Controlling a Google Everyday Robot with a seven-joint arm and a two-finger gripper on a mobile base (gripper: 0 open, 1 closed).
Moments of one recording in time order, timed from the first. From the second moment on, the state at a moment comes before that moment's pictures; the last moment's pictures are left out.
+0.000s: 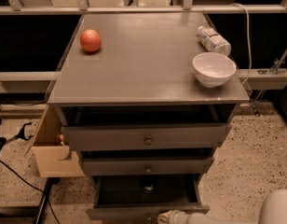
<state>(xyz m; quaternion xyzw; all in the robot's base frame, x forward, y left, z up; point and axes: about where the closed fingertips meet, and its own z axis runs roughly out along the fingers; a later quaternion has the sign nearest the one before) 0.415 -0.094 0.140 -0.76 0.54 0.03 0.34</state>
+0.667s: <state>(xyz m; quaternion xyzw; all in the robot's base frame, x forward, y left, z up) 0.429 -0.088 0.136 -0.77 0.53 0.03 0.35</state>
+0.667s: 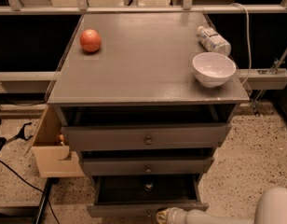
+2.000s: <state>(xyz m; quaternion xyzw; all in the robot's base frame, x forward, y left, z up) 0.522 -0.089 0.128 -0.78 0.52 -0.02 0.36</state>
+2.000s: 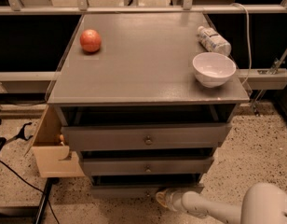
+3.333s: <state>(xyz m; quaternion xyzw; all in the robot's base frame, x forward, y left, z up) 0.537 -0.096 0.128 -0.77 0.53 -0.02 0.36</state>
